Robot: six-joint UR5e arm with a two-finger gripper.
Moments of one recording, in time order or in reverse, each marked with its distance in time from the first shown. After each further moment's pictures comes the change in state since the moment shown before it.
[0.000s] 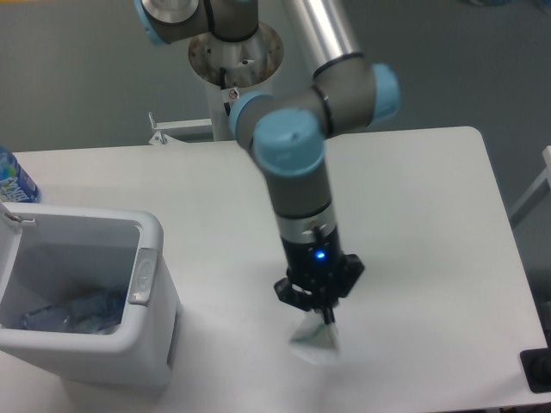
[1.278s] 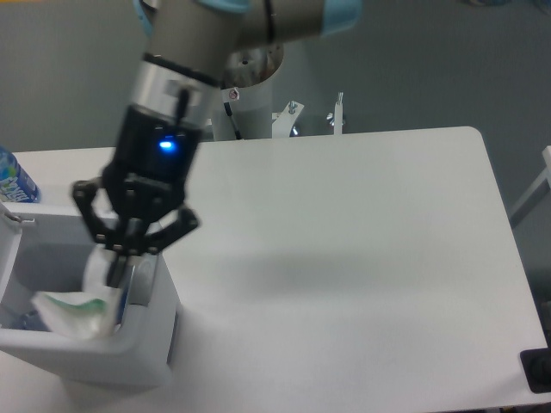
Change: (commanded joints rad) arm -0.256 0.180 -0.115 0.006 -0.422 -0.003
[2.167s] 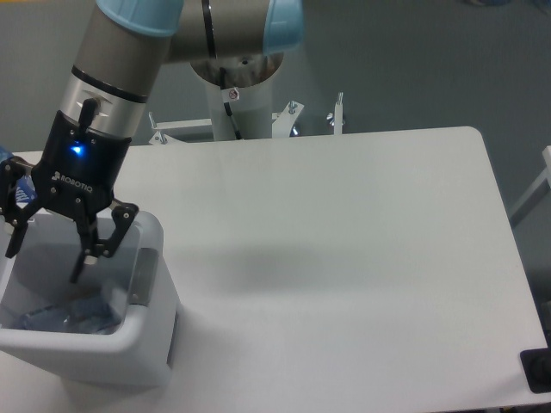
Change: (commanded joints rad) arm 0.020 -0.034 0.079 -0.002 0.136 0.227
